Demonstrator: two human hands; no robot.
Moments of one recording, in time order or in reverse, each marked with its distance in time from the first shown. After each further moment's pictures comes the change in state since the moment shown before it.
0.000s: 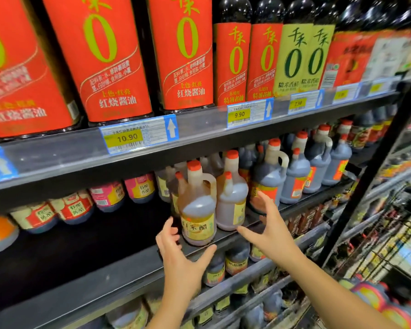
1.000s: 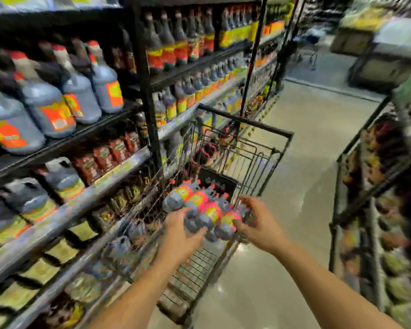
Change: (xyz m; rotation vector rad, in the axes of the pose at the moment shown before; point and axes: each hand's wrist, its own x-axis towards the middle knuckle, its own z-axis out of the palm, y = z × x) left_hand -0.352 0.178 0.311 0.011 -0.912 0.018; right_hand -0.392 0.193 -0.360 -0.355 0.180 0.522
